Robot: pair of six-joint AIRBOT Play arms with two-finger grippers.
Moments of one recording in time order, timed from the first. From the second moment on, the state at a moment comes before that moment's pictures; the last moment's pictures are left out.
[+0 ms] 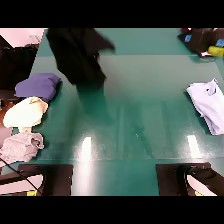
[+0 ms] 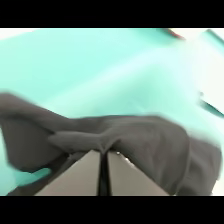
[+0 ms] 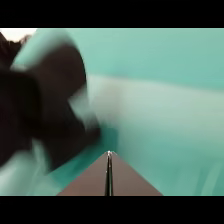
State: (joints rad) left arm -0.10 -1.36 2.03 0.81 -1.25 -1.16; right arm 0.18 -0.95 1.50 -1.21 0.96 1.58
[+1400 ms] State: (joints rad) left arm -0.06 -1.46 1.29 0.91 -1.12 -1.23; right arm 0.18 -0.95 1.59 -1.23 1.16 1.57
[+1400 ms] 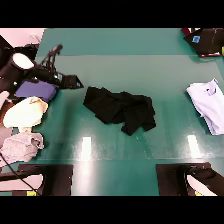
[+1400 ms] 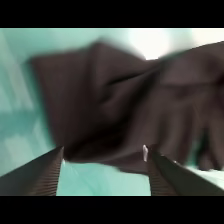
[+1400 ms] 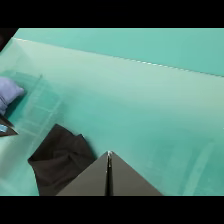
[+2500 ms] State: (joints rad) left arm -0.13 -1.68 1.33 0.76 -0.99 -1.15; right arm 0.18 -1.00 1.22 -1.23 1.18 1.57
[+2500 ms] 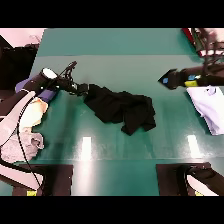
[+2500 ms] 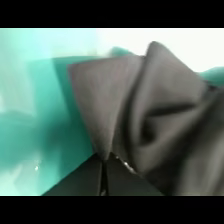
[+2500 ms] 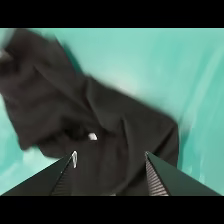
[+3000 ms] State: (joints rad) left arm -0.13 -1.67 1.59 0.80 -1.20 -1.16; right arm 0.22 -1.31 1.12 -1.22 1.11 1.57
